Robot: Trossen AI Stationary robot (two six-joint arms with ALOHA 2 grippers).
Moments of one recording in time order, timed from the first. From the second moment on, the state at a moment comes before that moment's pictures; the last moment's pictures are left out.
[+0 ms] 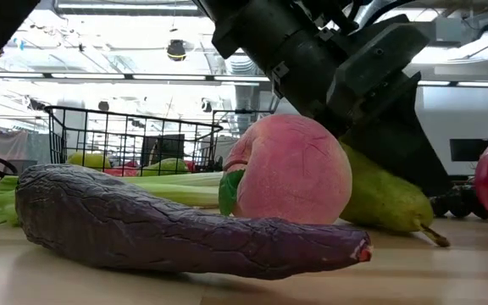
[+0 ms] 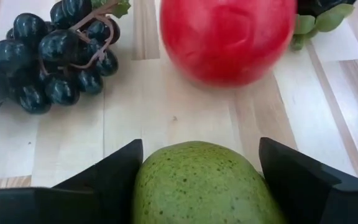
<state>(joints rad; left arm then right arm) -0.24 2.32 1.73 -0.24 -0.04 -0.13 0.90 1.12 0.97 -1.06 0.40 1.59</state>
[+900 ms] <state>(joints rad) -0.10 2.33 2.19 -0.88 -0.12 -0.18 0.90 1.12 0.97 -1.07 0.53 1.59</state>
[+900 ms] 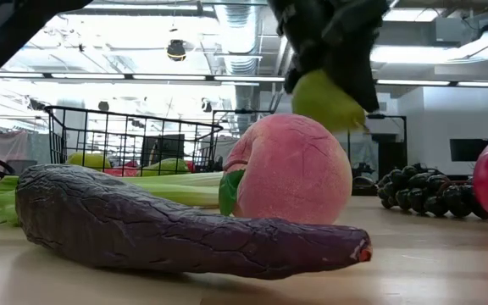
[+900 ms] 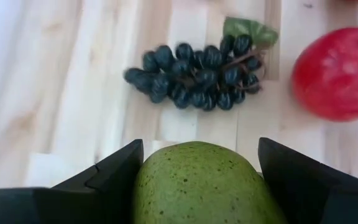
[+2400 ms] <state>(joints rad) 0.22 1.58 1.42 -1.15 -0.88 -1.05 0.90 1.12 0.97 -1.10 0.59 1.60</state>
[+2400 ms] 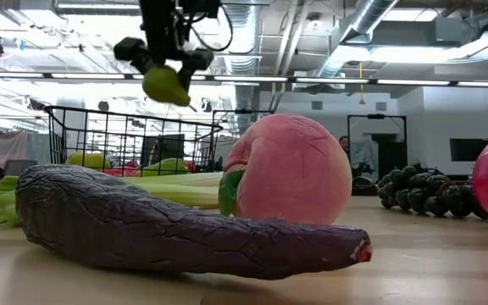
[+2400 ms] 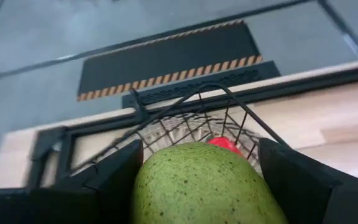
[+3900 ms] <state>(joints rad) 0.24 1.52 1.25 -0.75 -0.71 -0.85 0.86 1.12 0.97 -1.12 0.57 1.59</state>
